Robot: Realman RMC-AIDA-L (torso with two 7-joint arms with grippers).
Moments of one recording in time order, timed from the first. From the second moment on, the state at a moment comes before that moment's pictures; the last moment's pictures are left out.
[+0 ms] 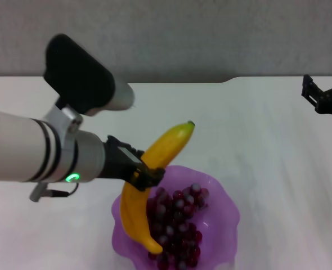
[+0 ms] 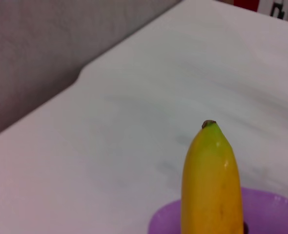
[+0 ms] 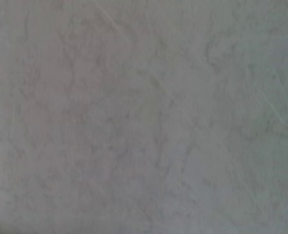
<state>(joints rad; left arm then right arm) -0.34 -2.03 -1.37 -1.75 2.56 -1.19 0.34 0.07 2.01 -1.81 -1.31 0.82 -0.08 -0.57</state>
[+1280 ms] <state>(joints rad) -0.49 -2.04 -1.21 -1.46 2.56 -1.13 0.27 0.08 2.01 -1.83 -1.31 0.82 -0.08 -0.57</state>
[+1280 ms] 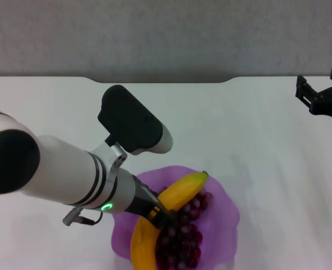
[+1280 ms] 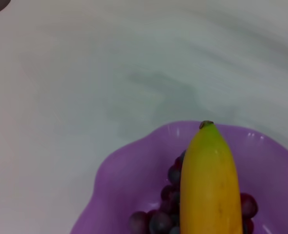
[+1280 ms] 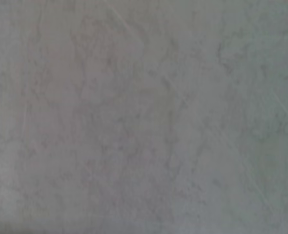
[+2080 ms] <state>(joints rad) -0.47 -2.04 -1.19 -1.65 2.79 -1.13 0.16 0.08 2.01 -1.84 -1.31 0.82 -0.08 -0.57</state>
